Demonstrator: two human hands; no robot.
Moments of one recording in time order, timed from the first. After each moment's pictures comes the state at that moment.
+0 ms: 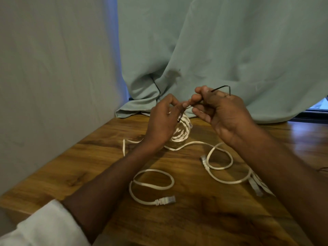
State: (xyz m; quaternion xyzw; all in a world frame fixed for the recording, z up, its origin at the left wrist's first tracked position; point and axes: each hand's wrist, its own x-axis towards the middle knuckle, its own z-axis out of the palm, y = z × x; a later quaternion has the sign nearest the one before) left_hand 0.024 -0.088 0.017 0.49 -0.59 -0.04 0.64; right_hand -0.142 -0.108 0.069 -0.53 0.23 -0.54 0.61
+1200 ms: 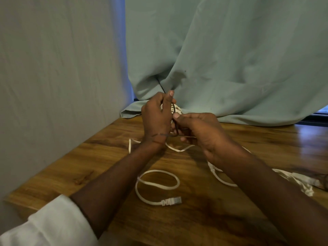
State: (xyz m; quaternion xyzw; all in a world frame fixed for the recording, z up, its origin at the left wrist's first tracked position) left_hand 0.041 -0.092 0.023 0.50 -0.48 0.10 0.71; right_hand -0.102 -0.079 0.039 -0.63 0.33 -0.42 0.57
